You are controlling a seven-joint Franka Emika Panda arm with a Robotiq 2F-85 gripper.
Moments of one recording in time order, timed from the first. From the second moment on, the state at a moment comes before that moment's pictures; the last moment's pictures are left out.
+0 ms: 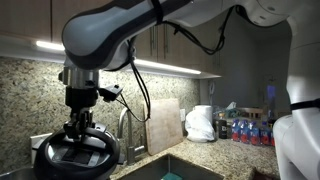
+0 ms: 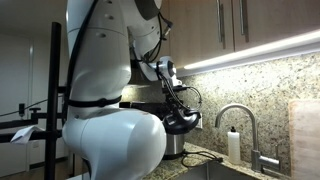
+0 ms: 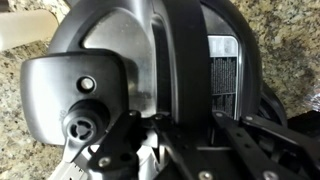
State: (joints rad) arm 0.31 -0.11 0.28 -2.13 -0.10 2.21 -0.31
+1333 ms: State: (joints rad) arm 0.30 -0.11 0.27 -2.13 -0.10 2.16 -0.31
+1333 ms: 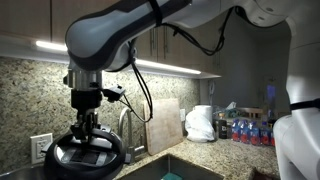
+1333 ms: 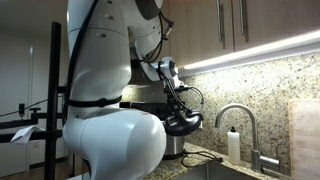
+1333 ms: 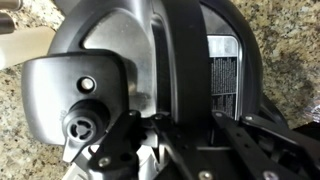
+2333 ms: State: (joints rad) arm 0.37 -0.05 0.38 -2.00 -0.27 2.13 -0.25
